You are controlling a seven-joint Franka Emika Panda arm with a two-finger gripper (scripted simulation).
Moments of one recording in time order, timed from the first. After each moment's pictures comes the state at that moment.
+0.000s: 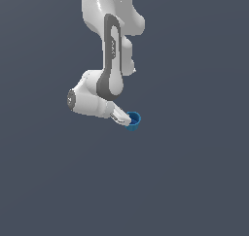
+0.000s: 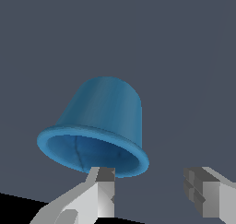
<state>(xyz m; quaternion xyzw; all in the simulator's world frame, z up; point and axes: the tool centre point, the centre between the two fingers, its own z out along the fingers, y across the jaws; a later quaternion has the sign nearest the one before) -0.100 -0.004 0.092 -0.83 0.39 0.32 0.24</state>
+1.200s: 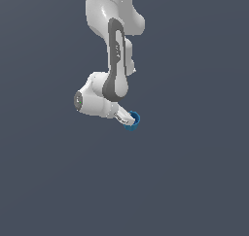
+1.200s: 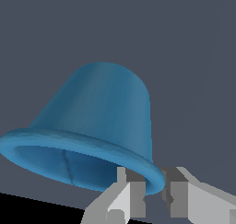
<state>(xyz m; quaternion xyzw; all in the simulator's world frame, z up) -0.111 0.014 0.076 -0.83 0.39 0.32 0.24</state>
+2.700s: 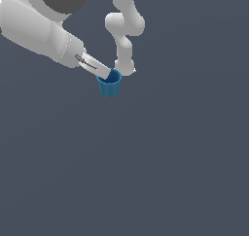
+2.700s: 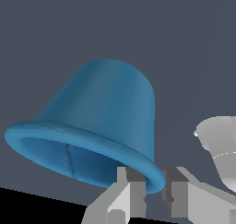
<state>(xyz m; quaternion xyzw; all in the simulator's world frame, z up) -0.115 -0.077 0.333 -0.83 0.40 0.32 0.24</state>
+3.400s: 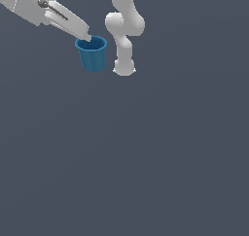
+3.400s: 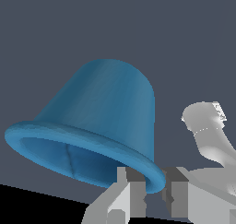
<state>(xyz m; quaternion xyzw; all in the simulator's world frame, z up) -0.112 -0.117 0.448 -0.83 0.40 0.32 0.24</state>
